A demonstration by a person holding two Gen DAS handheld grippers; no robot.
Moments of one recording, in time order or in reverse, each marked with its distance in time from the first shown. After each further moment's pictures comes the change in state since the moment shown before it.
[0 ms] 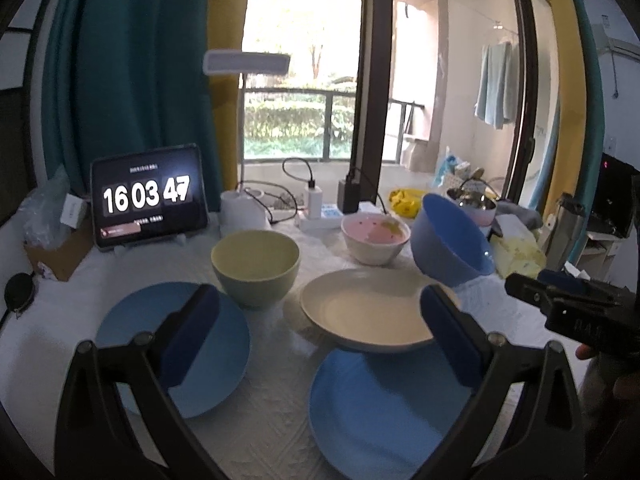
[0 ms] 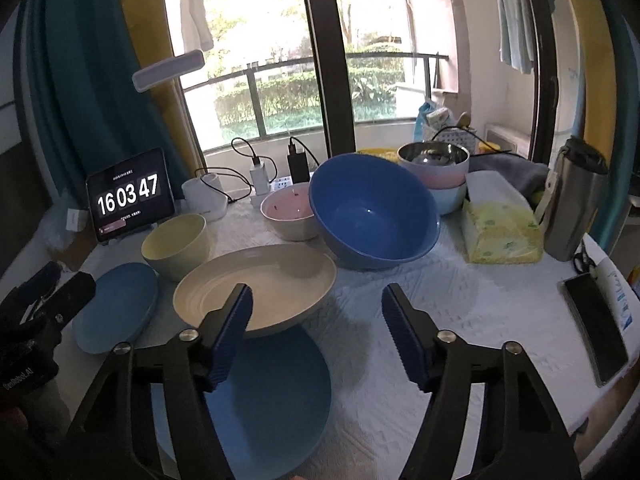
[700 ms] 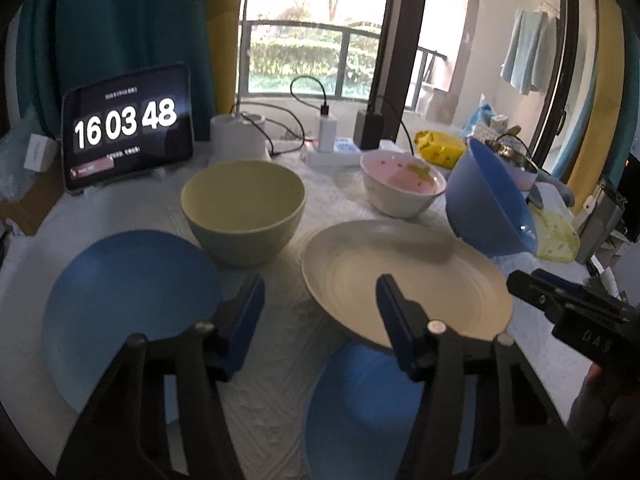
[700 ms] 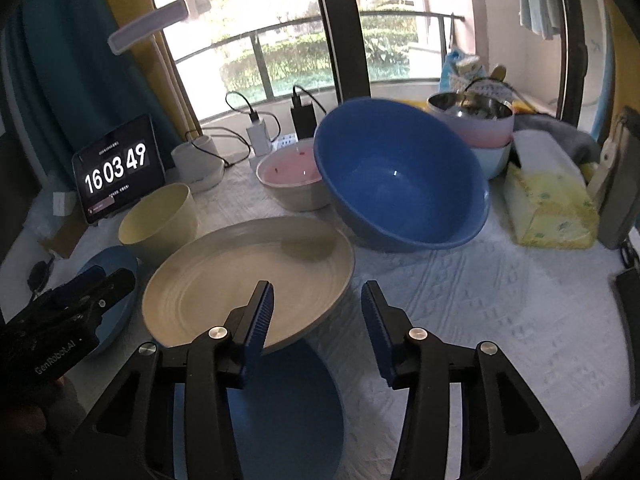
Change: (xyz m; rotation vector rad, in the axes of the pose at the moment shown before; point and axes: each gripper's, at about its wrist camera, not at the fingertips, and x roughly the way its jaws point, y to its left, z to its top) left arm 0.094 0.006 -0.014 -0.076 0.234 0.014; right arm 0.080 -0.001 0.001 0.018 0.158 0.052
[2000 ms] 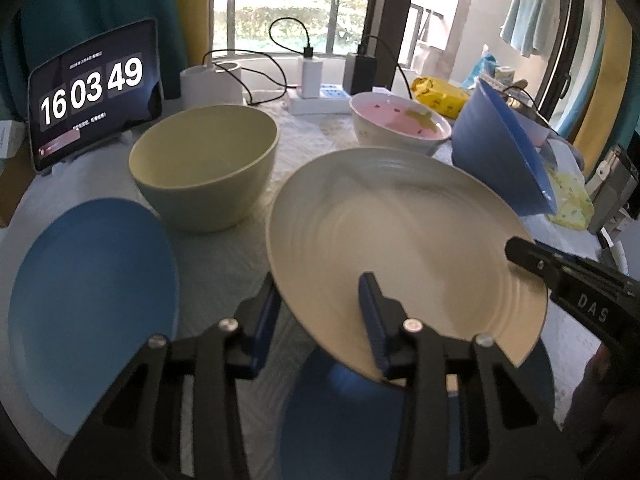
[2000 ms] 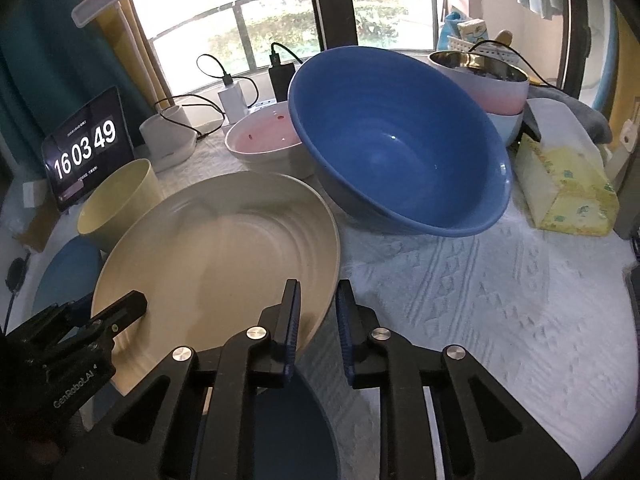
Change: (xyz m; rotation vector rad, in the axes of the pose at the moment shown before) left arm 0.044 -0.014 -0.010 0.034 0.149 -0.011; right arm 0.039 -0.002 0.002 0.015 0.086 -0.068
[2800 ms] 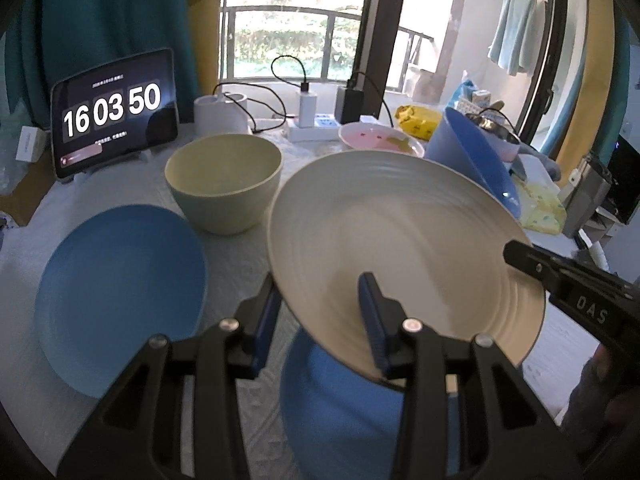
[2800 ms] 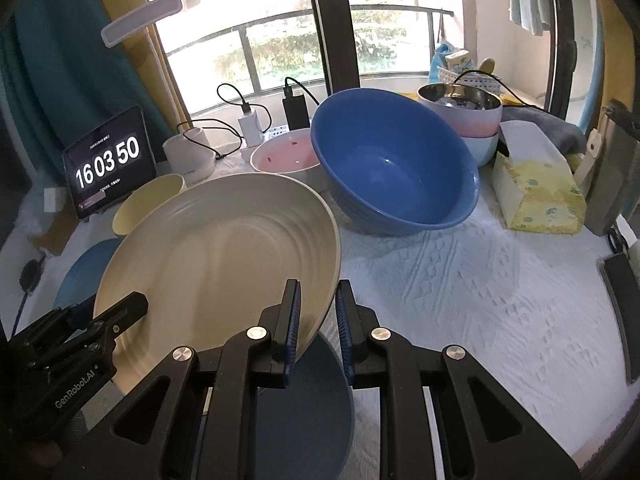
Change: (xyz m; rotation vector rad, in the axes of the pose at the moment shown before) left arm -0.055 0.001 -0.018 0.003 -0.094 -0.024; right arm -0.055 0.008 -0.017 0.000 -0.084 0.007
